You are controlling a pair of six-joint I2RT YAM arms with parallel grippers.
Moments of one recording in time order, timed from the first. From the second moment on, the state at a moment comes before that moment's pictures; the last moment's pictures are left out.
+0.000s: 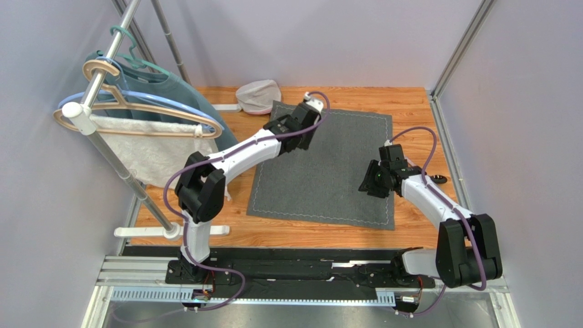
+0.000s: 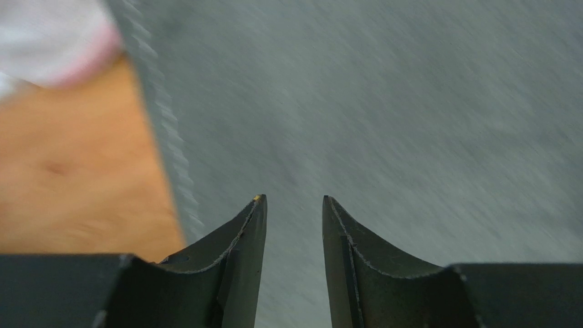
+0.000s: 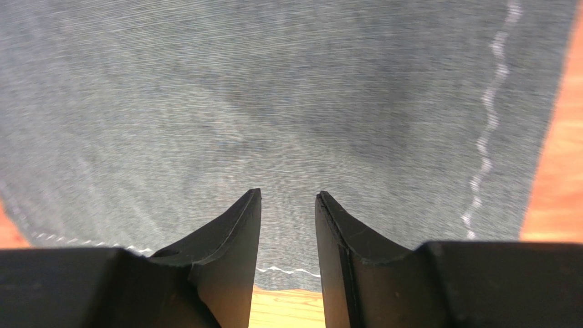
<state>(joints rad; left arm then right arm) -0.72 1.99 1.71 -0.45 -0.37 -0.09 0.20 1.29 0.72 -0.46 -0.11 0.57</state>
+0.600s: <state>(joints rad) -0.90 1.84 1.18 -0.54 -0.21 -0.62 0.18 1.35 0.71 -0.53 0.01 0.58</state>
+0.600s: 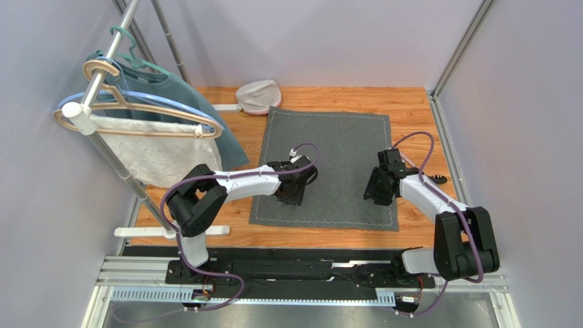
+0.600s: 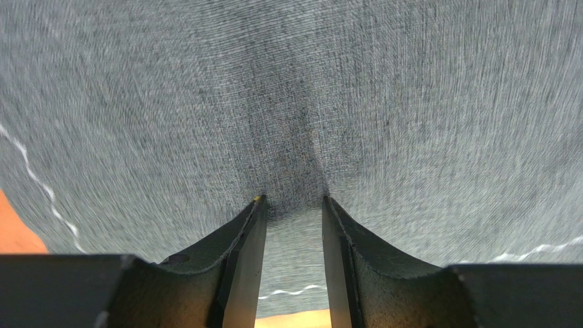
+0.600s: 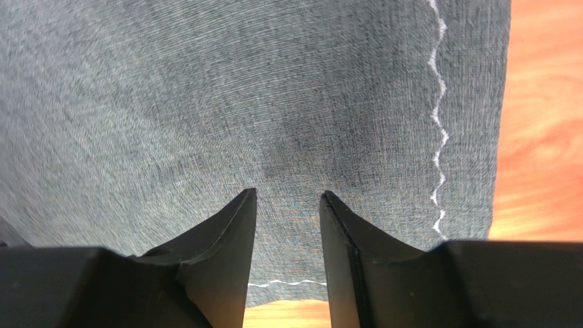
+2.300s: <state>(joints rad) -1.00 1.17 0.81 -0.69 -0.25 -0.79 -0.10 0.98 0.50 -0.81 0.15 0.98</state>
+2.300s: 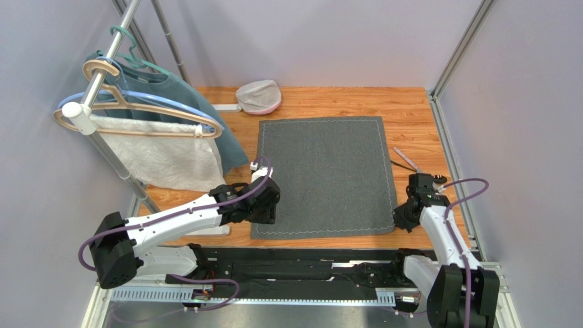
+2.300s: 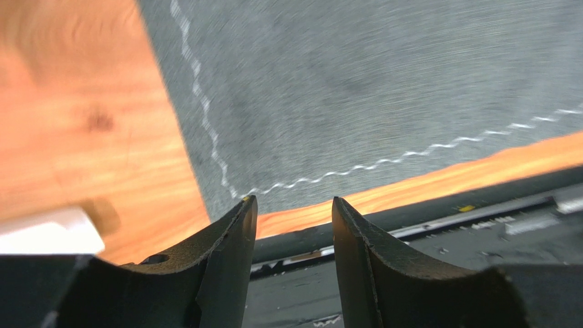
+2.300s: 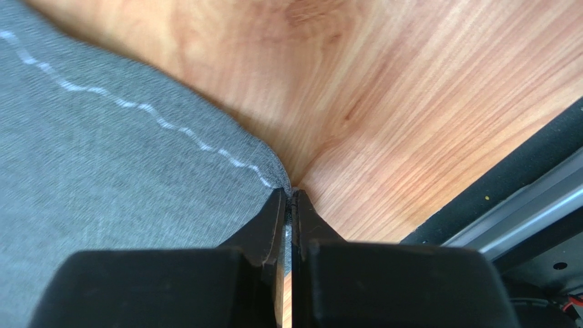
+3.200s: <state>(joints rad) -1.00 1.46 0.78 -0.90 -0.34 -1.21 -0.10 0.80 0.44 -0.78 0.04 0.85</state>
